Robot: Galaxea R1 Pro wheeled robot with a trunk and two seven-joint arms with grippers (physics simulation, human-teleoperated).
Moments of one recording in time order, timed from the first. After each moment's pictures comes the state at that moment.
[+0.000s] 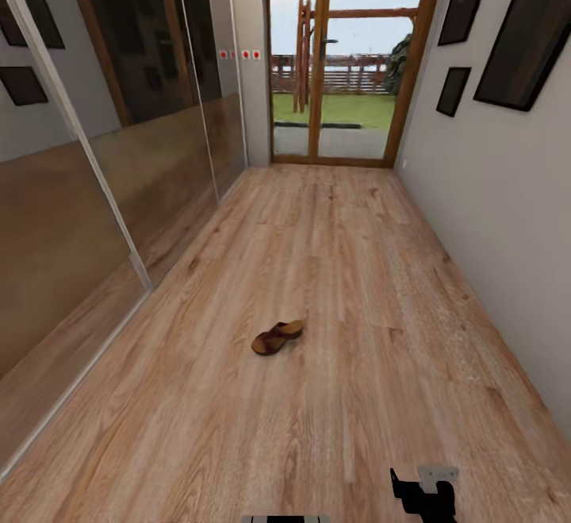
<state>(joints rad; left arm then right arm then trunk) -0.09 0.12 0.24 -0.41 -0.02 -0.52 -0.38 -0.47 -0.09 -0.06 -0.03 0.06 -0.52 -0.04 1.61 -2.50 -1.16</state>
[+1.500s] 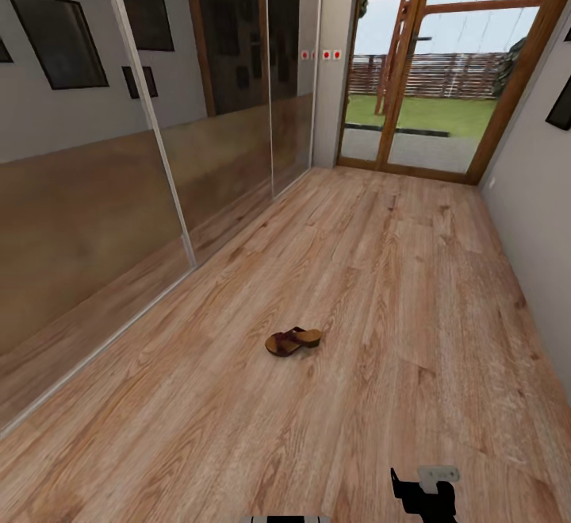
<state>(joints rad) -0.09 0.12 0.24 -0.41 -0.02 -0.52 -0.38 -0.47 -0.09 -0.06 -0.03 0.06 -0.52 -0.04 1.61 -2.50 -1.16</state>
